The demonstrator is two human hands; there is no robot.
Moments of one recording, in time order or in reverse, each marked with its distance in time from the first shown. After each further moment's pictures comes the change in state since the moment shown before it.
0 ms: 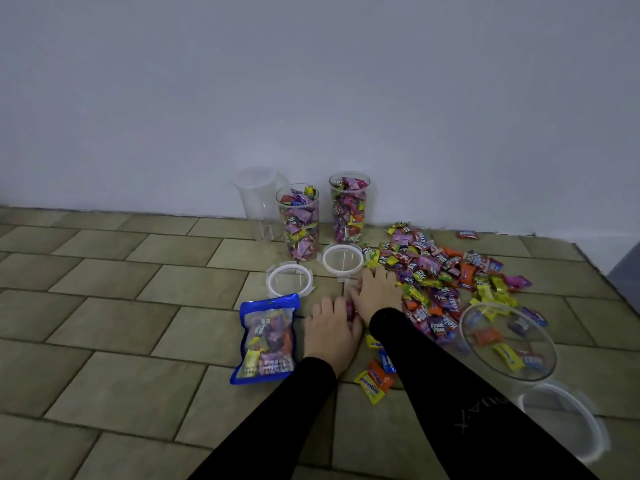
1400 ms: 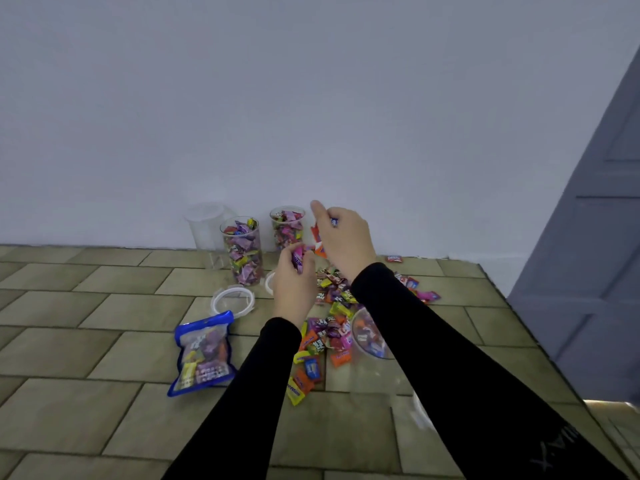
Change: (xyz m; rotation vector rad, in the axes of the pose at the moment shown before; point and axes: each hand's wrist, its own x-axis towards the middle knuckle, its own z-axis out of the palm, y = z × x) left_hand 0.020 0.104 -0.096 -1.156 0.289 -0.141; right_hand -0.041 0.010 -0.216 0.807 0.268 -0.206
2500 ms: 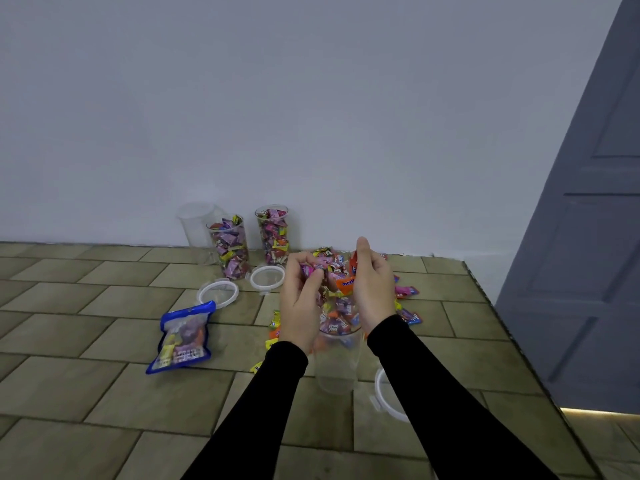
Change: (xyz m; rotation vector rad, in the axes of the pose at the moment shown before) left_hand -0.093 0.019 0.048 -0.317 -0.094 0.295; right_hand -0.076 0.072 -0.058 0.529 0.230 0.288
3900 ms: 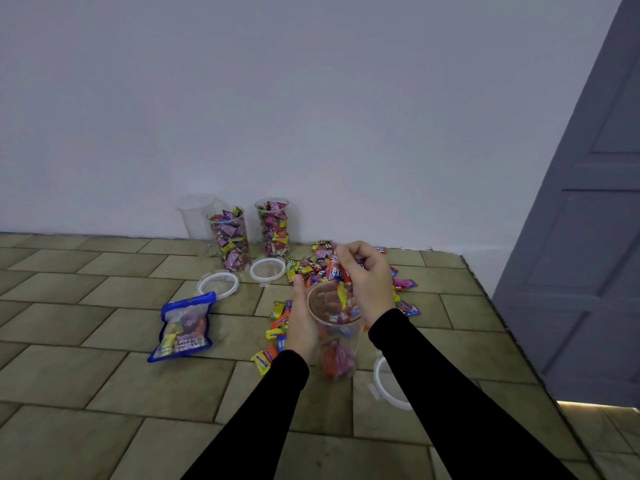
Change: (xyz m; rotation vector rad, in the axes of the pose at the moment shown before) left_hand -0.017 -0.037 -0.005 -0.251 0.044 -0.624; right_hand -0.012 0.000 -0.005 0.060 -0.190 -0.161
